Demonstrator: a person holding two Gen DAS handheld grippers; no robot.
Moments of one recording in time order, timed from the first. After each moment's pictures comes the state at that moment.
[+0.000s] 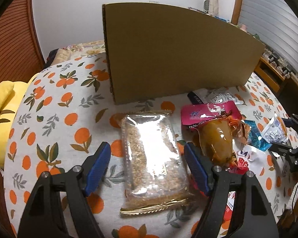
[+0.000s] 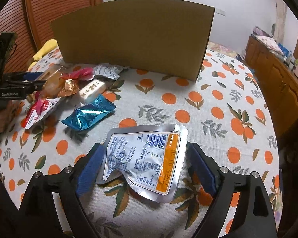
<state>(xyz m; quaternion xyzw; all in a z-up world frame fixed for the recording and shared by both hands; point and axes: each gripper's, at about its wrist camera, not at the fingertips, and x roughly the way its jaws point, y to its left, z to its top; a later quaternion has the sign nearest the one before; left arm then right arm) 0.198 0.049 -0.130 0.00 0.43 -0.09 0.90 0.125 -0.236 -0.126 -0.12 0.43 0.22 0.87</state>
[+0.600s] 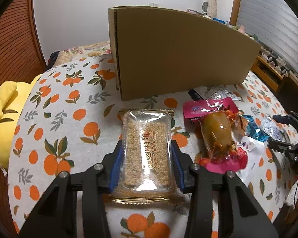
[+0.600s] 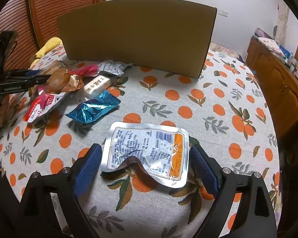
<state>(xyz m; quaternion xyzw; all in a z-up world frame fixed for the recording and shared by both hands) 0.178 0.060 -0.127 0.00 0.42 -0.10 0.90 0.116 -0.237 -0.127 -0.12 0.43 0.23 0.87</state>
